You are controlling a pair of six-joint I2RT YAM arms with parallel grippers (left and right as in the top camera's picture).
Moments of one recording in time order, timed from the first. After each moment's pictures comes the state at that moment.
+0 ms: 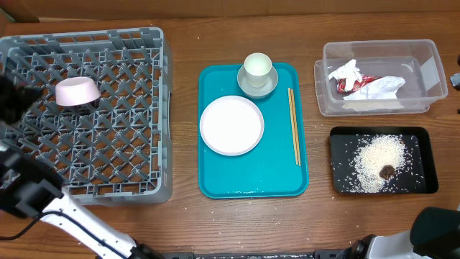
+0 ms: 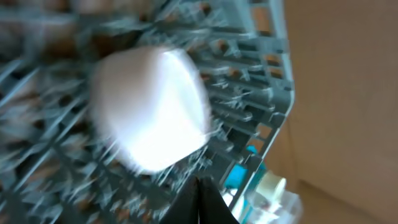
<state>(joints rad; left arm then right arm) 0.80 2.39 2.46 -1.48 0.79 -0.20 -0.49 1.66 1.93 -1.49 0.17 0.76</state>
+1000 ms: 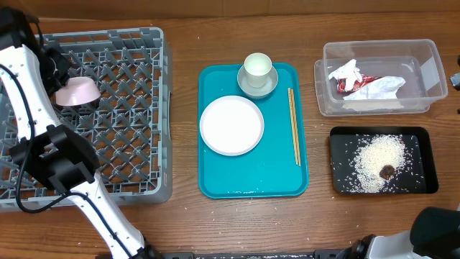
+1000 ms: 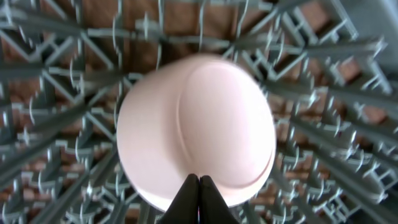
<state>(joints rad) 0.47 2.37 2.47 -1.43 0.00 -0.47 -0.49 1.66 1.93 -1.49 0.17 0.76</state>
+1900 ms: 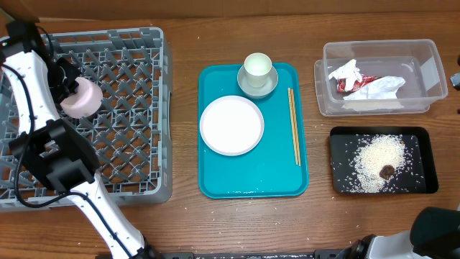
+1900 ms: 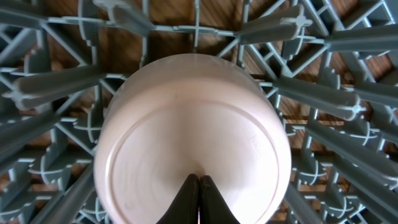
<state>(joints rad) 0.47 2.37 2.30 -1.29 0.02 -0.46 -0.49 1.66 1.93 -1.49 0.17 0.76</state>
